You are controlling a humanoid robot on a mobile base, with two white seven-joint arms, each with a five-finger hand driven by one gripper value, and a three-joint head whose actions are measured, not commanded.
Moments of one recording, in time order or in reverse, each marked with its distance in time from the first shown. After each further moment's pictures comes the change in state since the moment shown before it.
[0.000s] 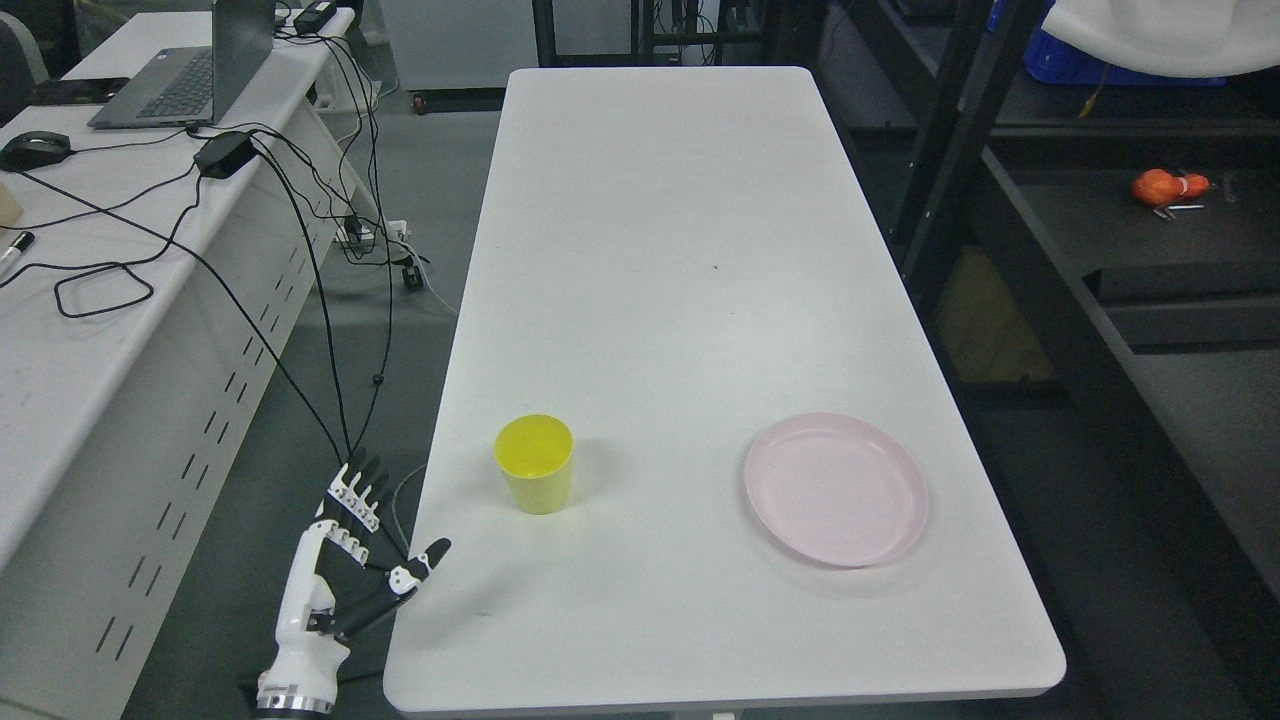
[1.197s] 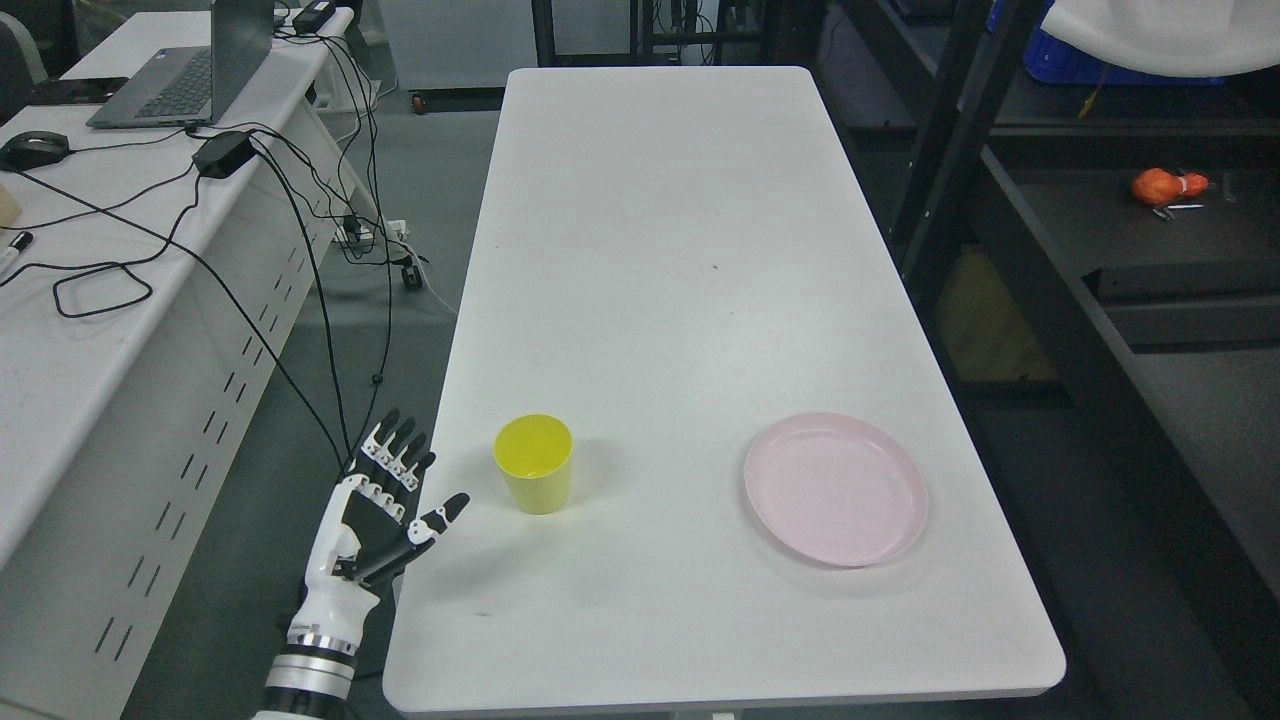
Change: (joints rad) left arm -0.174 0.002 0.007 0.145 0.151 0.060 -0.132; right arm 0.000 0.000 0.000 0.000 0.000 0.000 0.002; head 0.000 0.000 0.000
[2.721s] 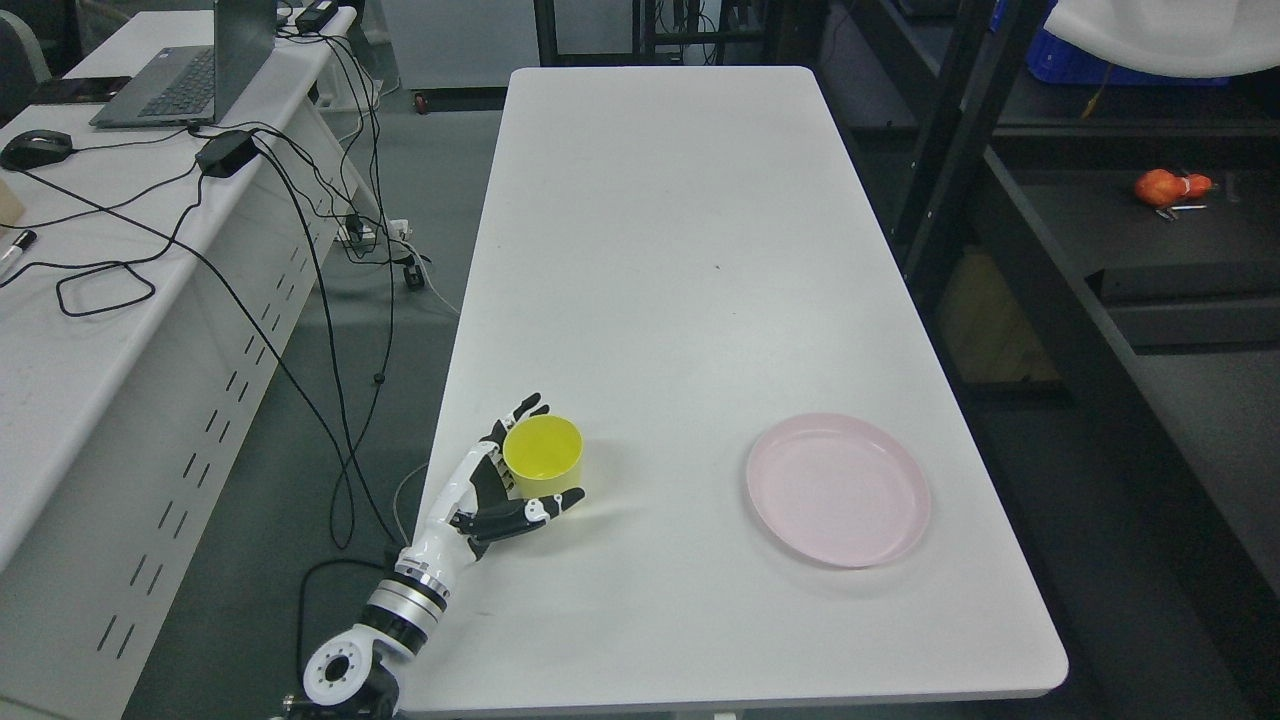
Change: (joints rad) left arm -0.209 -0.002 -0.137 0.251 -0.189 0.031 -0.133; right arm 0.000 0.000 0.000 0.000 0.000 0.000 -0.004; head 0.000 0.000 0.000
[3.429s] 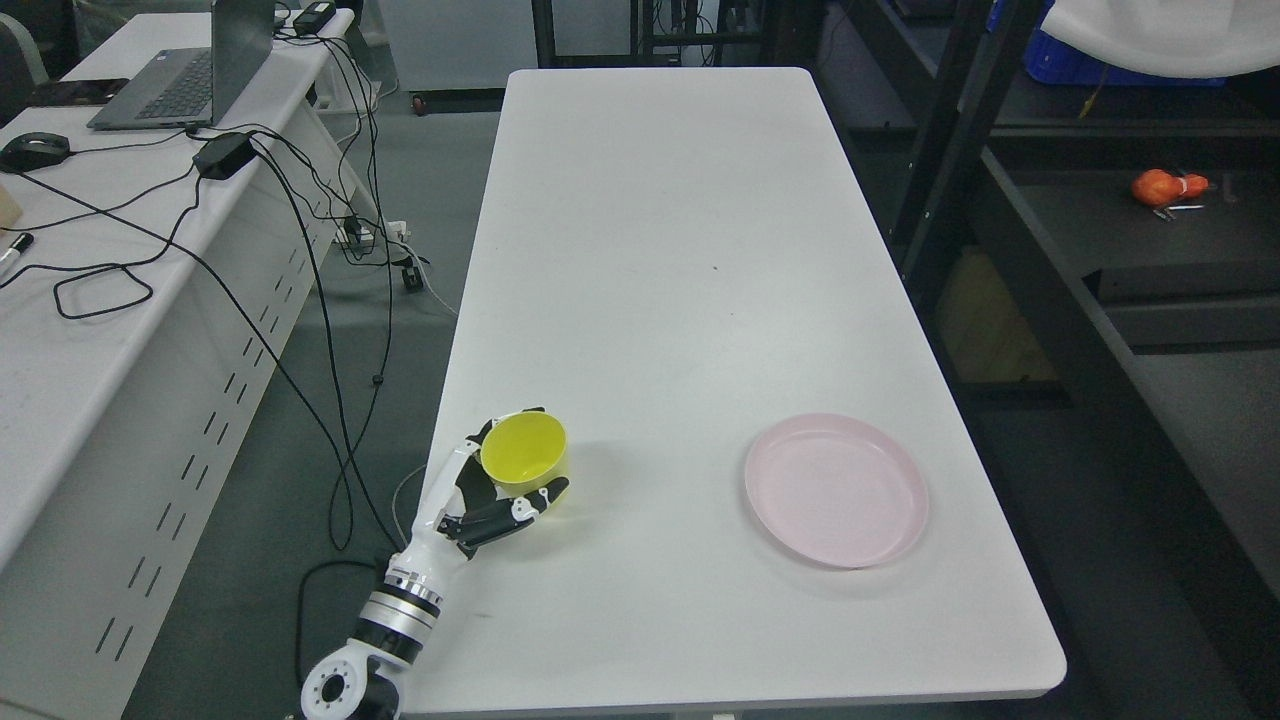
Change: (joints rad) left arm 0.039 0.000 0.023 0.025 0.093 -0.174 0.000; right arm 0.000 0.000 0.000 0.000 0.000 0.000 0.000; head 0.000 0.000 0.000
